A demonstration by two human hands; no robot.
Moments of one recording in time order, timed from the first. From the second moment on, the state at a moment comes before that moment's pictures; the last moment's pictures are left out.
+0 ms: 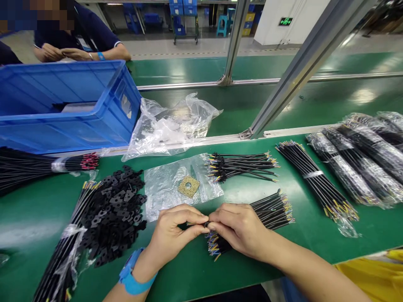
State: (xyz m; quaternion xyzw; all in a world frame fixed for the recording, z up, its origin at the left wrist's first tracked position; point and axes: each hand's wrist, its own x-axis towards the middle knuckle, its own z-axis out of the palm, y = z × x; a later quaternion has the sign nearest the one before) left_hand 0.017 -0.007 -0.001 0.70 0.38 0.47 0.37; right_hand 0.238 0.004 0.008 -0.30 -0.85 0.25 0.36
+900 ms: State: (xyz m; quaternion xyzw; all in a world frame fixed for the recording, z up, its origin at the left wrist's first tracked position) left_hand 0.033 -0.070 0.015 0.57 0.54 0.51 0.35; right_hand 0.240 -0.014 0.024 -0.22 -0.88 0.08 0.41
